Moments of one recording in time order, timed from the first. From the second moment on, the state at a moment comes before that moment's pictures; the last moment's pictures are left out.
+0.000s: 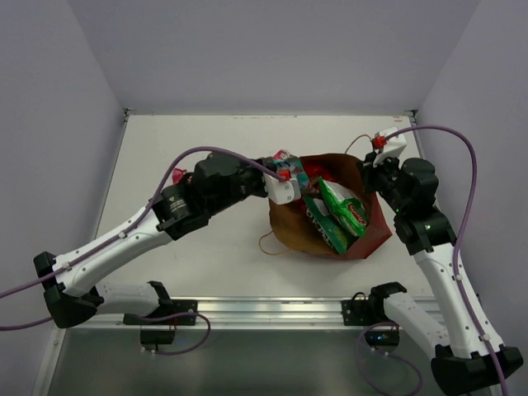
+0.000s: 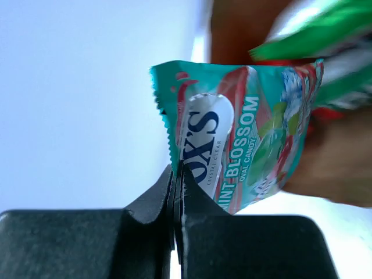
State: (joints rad) left arm -1.01 1.25 1.34 -0.40 -0.06 0.89; right arm 0.23 0.83 0.97 -0.36 -0.10 -0.09
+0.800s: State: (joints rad) left arm -0.37 1.89 1.35 0.10 -0.49 0.64; right arm 0.23 0.83 0.97 -0.36 -0.09 -0.08
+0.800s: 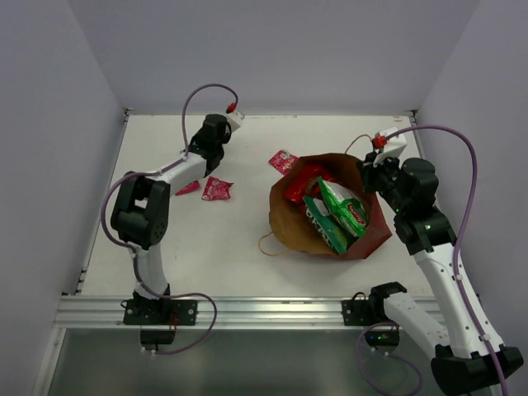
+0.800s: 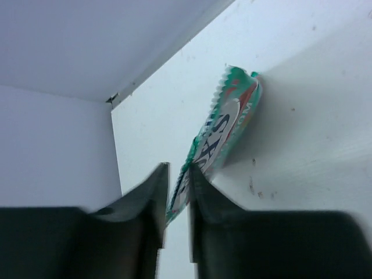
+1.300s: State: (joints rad) left arm -0.66 1.37 1.24 -0.01 -0.34 0.21; right arm 0.23 0.83 0.97 -0.36 -0.09 -0.08
